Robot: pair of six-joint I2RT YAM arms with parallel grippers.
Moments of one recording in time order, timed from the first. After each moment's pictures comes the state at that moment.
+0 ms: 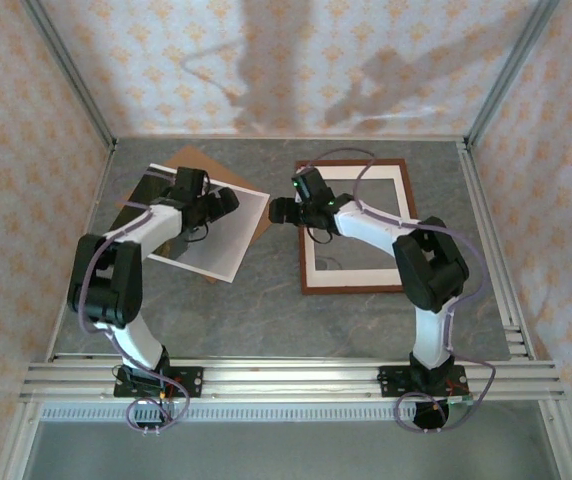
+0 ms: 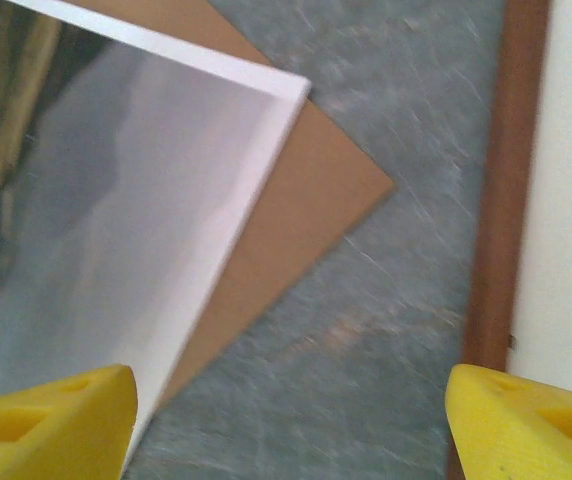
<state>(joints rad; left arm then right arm) -0.12 1.74 1.10 -0.28 0.11 -0.66 0.61 1.92 1.36 -0.28 -0.10 0.57</state>
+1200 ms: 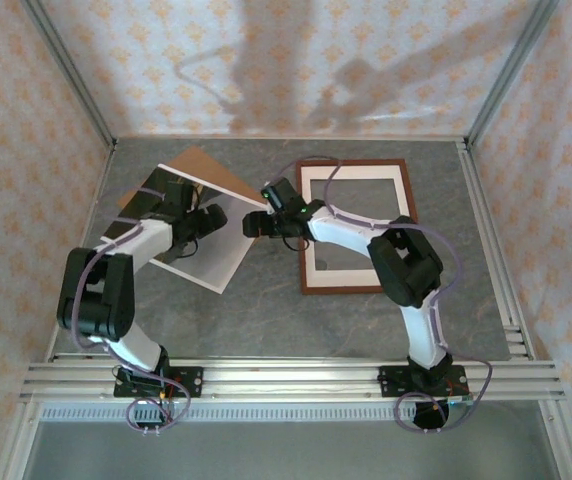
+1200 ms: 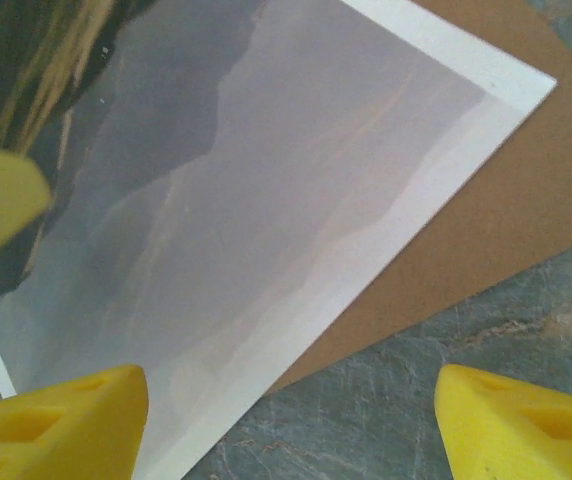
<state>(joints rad) -0.09 1.64 0.95 -0.27 0.10 -0.62 0.74 2.06 1.49 -0.29 -0.16 0.57</state>
